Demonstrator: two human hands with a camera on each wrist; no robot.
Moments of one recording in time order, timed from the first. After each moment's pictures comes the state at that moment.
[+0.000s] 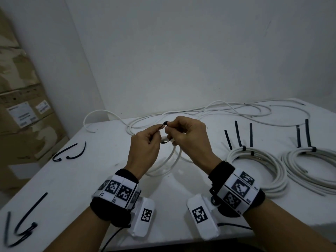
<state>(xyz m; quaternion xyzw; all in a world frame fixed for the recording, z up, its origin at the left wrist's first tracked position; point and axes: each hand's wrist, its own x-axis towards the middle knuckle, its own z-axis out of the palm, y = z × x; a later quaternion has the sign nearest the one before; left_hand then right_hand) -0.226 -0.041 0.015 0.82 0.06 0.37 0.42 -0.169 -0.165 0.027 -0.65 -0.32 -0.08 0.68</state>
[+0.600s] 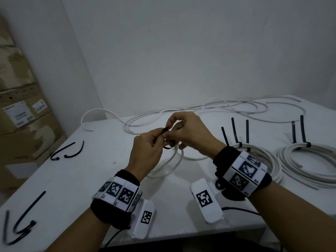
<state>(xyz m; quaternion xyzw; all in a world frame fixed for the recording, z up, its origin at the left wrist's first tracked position) -0.234 -0.053 0.012 0.85 0.02 0.34 0.40 -0.162 -0.182 0.049 -0.75 -0.35 0.07 0.56</state>
